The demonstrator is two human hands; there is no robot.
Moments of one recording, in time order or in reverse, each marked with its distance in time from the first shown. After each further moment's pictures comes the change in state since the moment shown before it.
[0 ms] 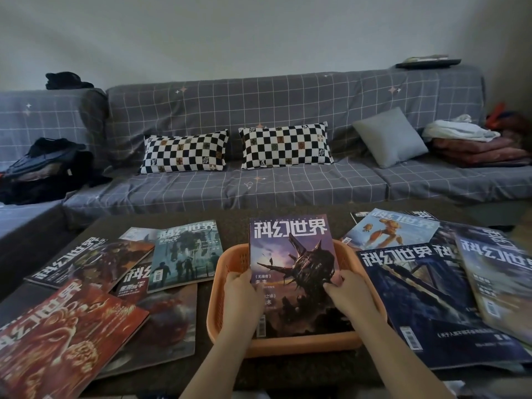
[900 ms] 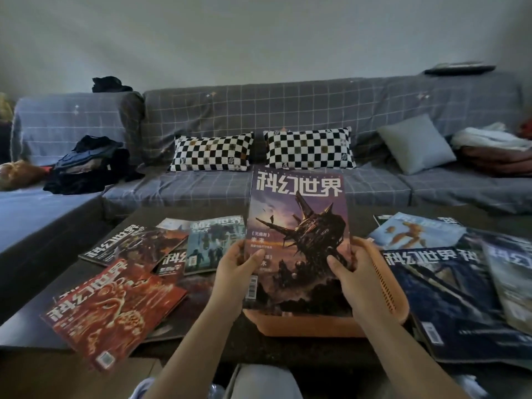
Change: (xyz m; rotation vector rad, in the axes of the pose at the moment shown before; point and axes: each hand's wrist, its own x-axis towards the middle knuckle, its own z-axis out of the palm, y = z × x) left_hand -0.026 -0.010 -0.084 -0.778 -0.008 0.072; right_hand -0.066 -0.051 0.005 0.405 0.075 -0.201
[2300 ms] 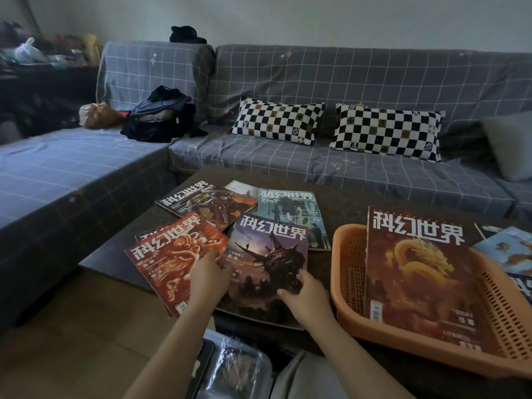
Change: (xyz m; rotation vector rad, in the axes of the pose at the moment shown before) left_hand 0.020 -0.075 -0.193 0.776 0.347 -0.323; right_hand -0.055 0.016 0.209 -0.408 -0.550 0.046
